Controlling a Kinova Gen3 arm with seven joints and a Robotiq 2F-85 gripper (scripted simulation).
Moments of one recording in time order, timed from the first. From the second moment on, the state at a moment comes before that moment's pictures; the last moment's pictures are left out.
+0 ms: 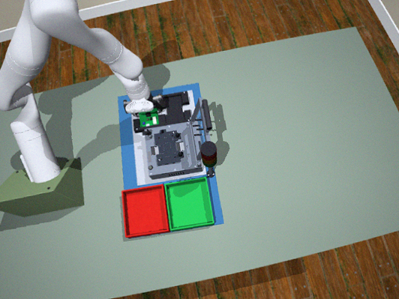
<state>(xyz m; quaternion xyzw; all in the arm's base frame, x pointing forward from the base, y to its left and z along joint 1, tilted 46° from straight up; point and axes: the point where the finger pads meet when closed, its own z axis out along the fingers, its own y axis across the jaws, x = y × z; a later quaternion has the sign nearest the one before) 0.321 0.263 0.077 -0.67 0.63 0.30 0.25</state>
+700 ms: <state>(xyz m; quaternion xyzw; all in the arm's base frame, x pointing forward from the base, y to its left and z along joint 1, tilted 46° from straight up) 0.319 0.269 0.072 -0.67 0.62 0.30 0.25</state>
